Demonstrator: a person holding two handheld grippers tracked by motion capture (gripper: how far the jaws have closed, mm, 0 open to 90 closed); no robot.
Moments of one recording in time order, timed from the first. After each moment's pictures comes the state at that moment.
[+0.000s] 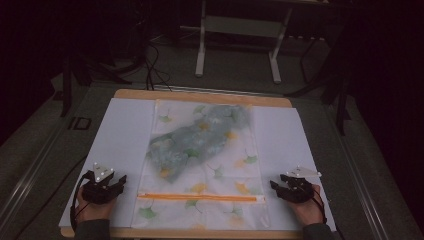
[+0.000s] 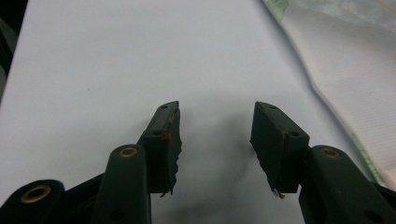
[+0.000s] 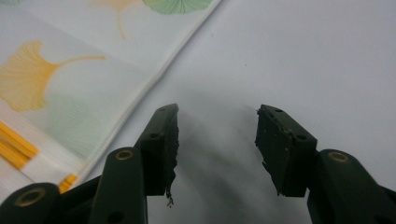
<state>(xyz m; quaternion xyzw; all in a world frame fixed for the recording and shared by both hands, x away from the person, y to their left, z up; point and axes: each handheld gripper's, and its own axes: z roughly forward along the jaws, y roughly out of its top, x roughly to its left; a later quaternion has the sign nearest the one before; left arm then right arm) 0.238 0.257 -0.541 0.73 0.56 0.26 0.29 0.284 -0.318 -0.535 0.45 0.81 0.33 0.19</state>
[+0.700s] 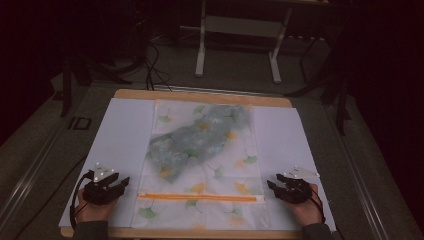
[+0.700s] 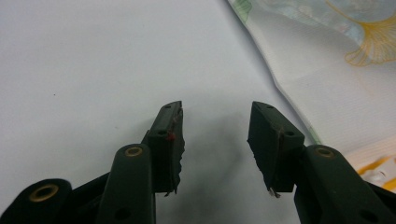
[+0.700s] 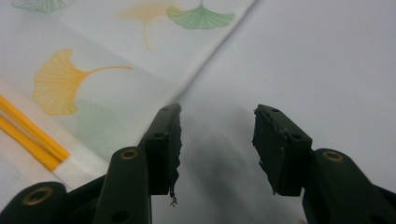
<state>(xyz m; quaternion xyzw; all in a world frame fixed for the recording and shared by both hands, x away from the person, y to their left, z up) 0.236 0.257 -0.536 0.74 0.54 0.22 0.32 0.280 -0.309 -0.529 0.42 0.82 0.34 0.19</state>
